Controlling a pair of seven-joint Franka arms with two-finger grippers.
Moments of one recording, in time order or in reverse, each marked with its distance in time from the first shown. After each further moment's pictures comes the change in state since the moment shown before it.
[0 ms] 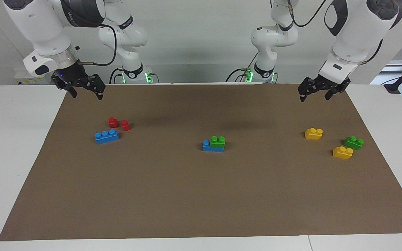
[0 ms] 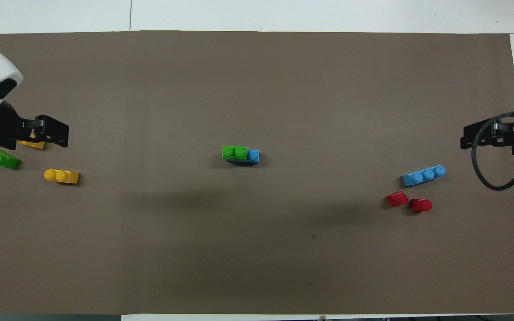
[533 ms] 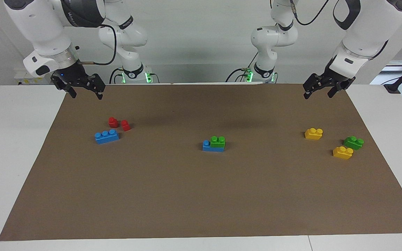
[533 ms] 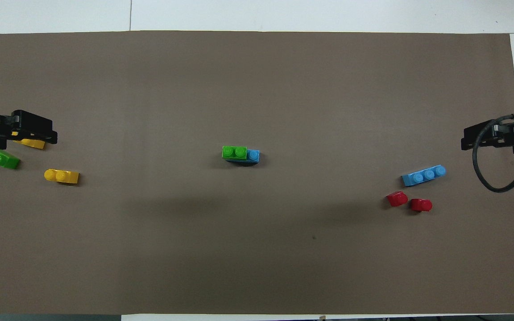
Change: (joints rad) left arm 0.026 -0.010 -0.005 0.047 -0.028 -0.049 0.000; right arm 0.000 0.001 0.000 0.000 -0.006 0.000 -0.024
